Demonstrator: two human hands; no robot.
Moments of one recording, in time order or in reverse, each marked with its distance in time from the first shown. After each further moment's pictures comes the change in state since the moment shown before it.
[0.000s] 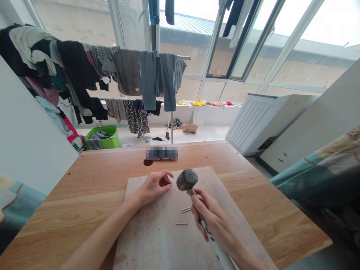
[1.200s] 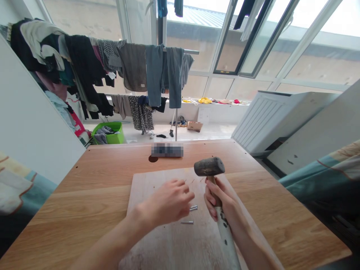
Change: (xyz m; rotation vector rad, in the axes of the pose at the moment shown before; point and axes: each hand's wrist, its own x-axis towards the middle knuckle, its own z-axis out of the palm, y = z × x) left_hand -0.021 0.063 0.021 0.832 -0.235 0.504; right_hand 0.018 -0.012 -0.012 0.211 0.108 -0.050
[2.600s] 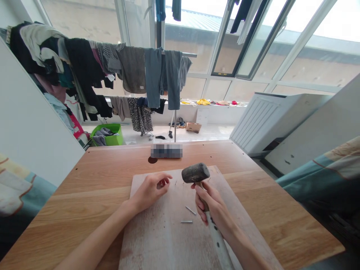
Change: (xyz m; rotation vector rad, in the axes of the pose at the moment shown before) left_hand -0.039 -0.051 0.023 -0.595 0.324 -0.481; right_hand 0.003 0.020 0.009 -0.121 -0.101 0.036
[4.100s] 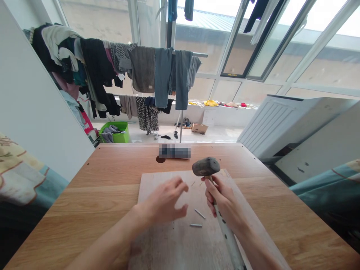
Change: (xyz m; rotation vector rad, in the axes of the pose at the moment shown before) left_hand -0.012 0.039 0.005 0.396 -0.157 0.272; right_hand 0.014 -0.016 0.003 -0.272 0.111 -0.102
